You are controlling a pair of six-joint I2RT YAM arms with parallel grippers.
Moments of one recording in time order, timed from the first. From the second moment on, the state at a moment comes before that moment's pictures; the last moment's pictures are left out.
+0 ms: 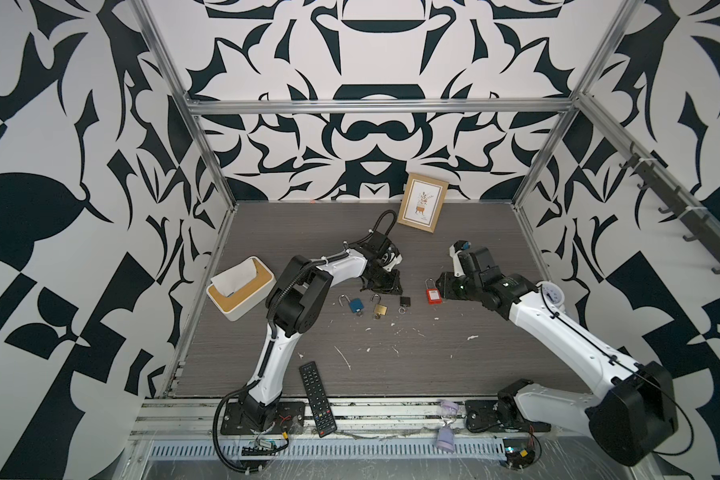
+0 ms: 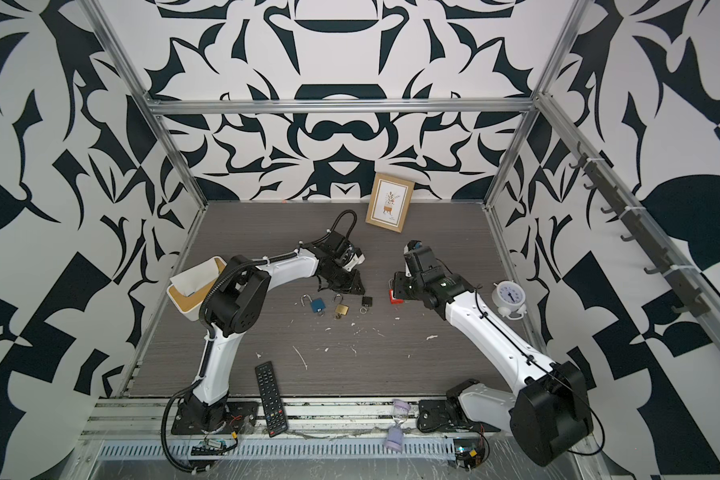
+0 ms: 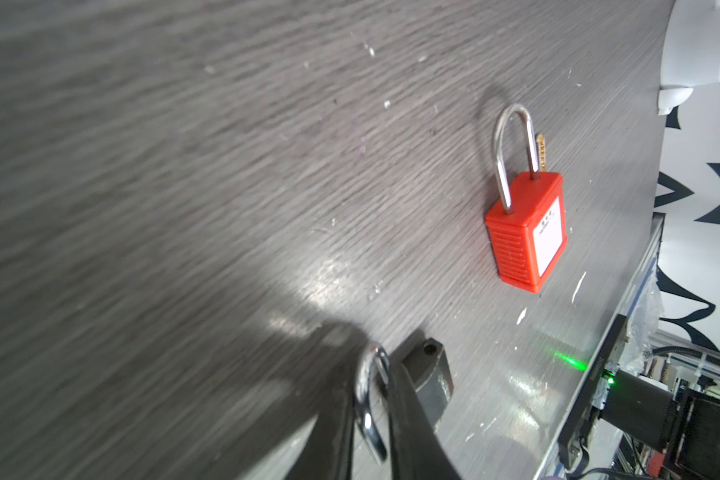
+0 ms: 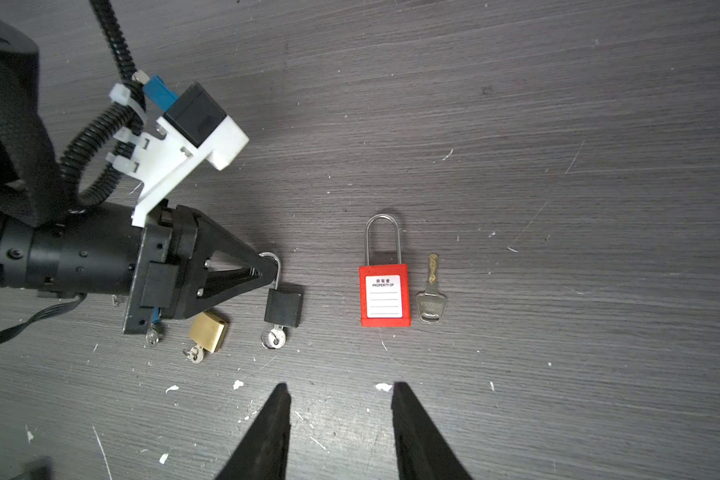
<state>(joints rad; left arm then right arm) -0.68 2.21 1.57 -0.53 0.57 -0.35 0.43 1.20 0.90 -0.60 -0.01 0.45</state>
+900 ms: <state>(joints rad) -0.51 1.81 1.09 0.23 0.82 -0.90 0.43 1.11 0.86 -0.47 -0.26 0.49</state>
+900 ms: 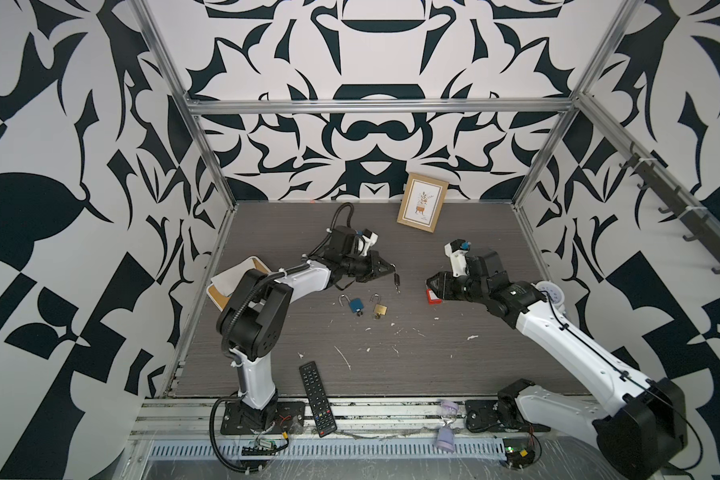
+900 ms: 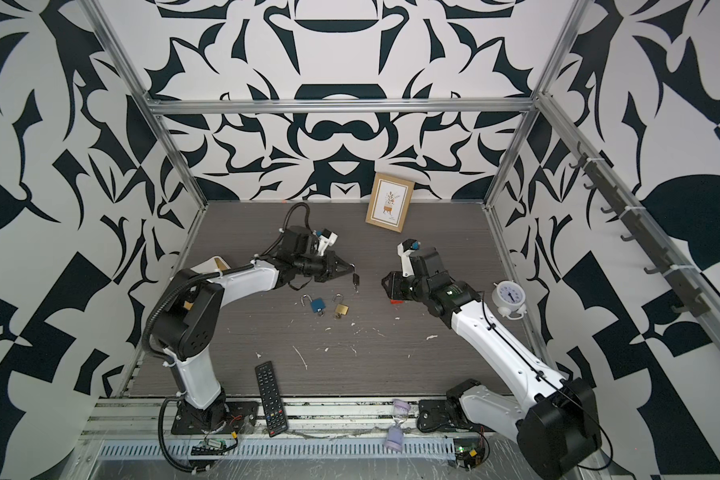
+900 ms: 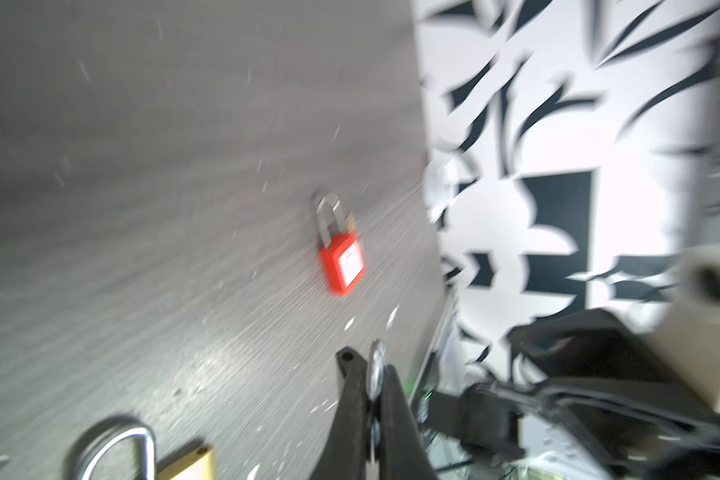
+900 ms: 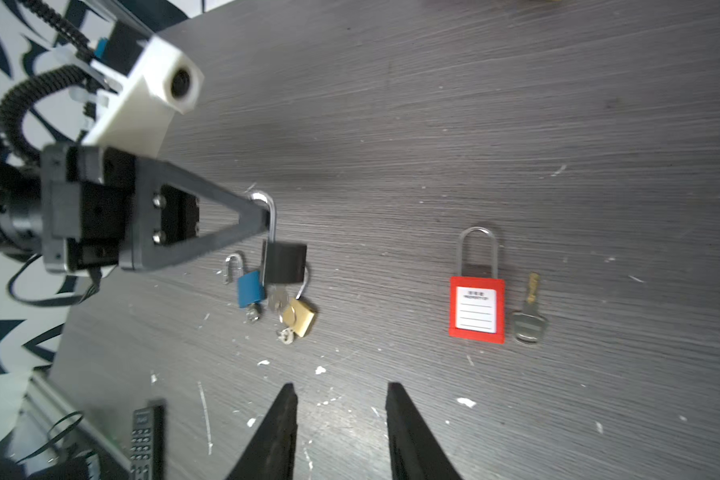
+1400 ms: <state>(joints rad) -0.49 1.89 1.01 1.17 0.86 -1.53 0.35 1.14 0.72 0.10 -0.59 0.93</state>
